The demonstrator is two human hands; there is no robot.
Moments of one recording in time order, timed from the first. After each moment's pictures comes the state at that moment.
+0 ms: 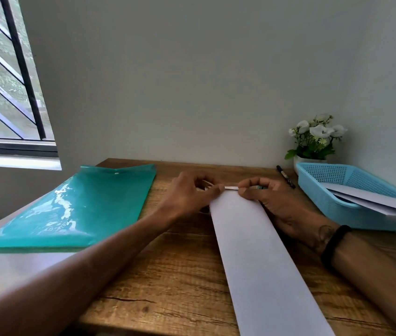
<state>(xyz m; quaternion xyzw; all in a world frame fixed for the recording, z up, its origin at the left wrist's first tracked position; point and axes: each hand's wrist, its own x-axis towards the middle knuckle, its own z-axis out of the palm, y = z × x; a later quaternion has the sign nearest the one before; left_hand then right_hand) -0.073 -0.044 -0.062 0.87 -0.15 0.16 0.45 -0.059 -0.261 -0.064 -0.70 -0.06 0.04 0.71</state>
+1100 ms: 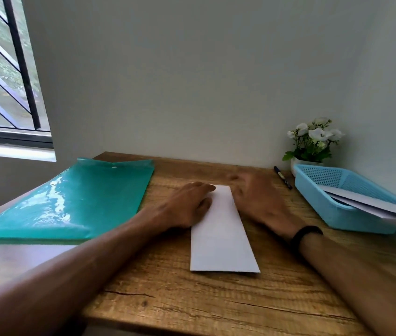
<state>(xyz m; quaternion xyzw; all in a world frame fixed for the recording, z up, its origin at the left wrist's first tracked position) -0.057 -0.036 -0.076 0.96 -0.21 0.08 0.15 -0.038 -0.239 -0.065 -0.93 -0.19 -0.21 0.25</state>
